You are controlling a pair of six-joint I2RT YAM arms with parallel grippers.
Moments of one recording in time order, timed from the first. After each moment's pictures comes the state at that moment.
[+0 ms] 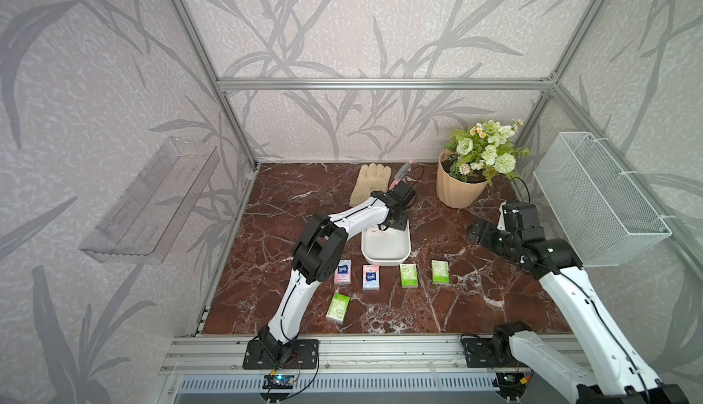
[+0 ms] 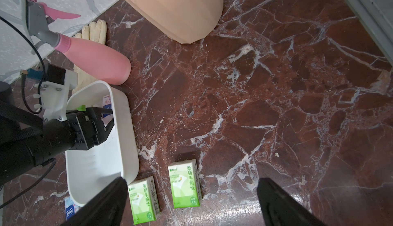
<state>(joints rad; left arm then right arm) -0.73 2.25 1.82 -0.71 -0.18 -0.40 0.16 0.94 0.96 -0.90 0.03 0.60</state>
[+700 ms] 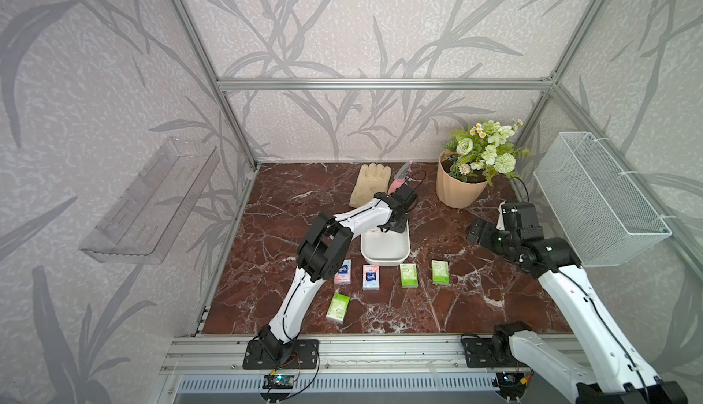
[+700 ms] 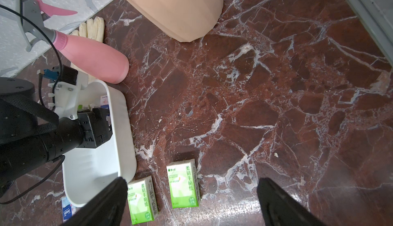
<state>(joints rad) -0.73 2.30 1.85 -0.74 -0.19 -0.40 0.16 0.95 0.96 -0.90 0.03 0.59</state>
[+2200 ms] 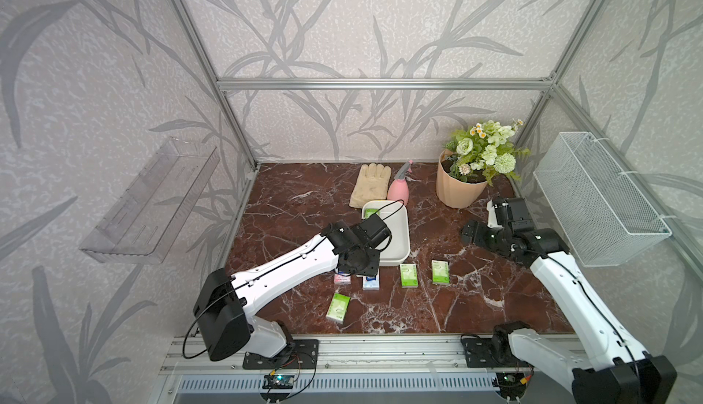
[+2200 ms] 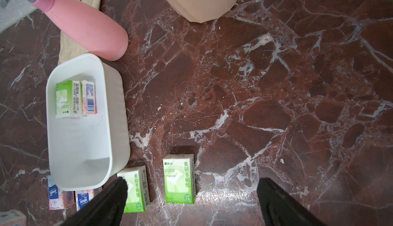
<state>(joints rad) -0.90 1.43 1.19 -1.06 -0.05 -0.76 0.16 1.05 0.98 -0.88 -0.04 0.47</state>
